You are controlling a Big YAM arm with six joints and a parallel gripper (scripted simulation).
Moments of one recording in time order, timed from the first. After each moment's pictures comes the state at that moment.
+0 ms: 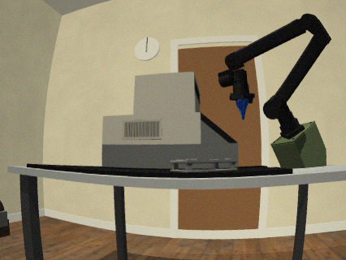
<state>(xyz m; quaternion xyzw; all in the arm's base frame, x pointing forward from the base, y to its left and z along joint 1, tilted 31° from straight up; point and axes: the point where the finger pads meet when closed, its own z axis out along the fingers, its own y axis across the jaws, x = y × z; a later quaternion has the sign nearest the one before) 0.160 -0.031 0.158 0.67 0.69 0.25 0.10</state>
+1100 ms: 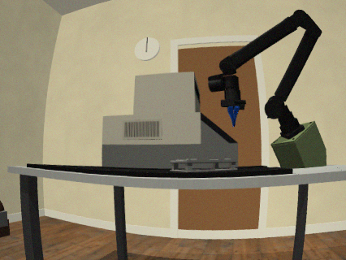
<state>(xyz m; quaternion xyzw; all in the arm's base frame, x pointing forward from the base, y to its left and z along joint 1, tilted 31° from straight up) 0.208 -0.029 0.153 0.68 0.68 0.26 0.10</state>
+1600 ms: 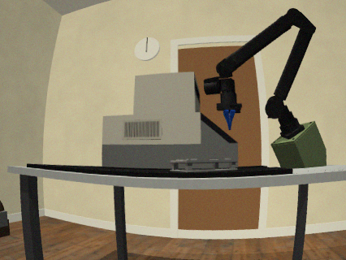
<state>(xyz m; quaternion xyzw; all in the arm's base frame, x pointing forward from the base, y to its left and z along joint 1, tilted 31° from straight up) 0.229 -0.026 0.150 0.68 0.68 0.26 0.10</state>
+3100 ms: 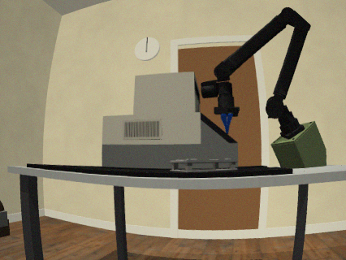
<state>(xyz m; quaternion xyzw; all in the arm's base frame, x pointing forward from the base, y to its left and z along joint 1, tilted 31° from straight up) 0.246 -0.023 0.143 0.67 0.69 0.25 0.10</state>
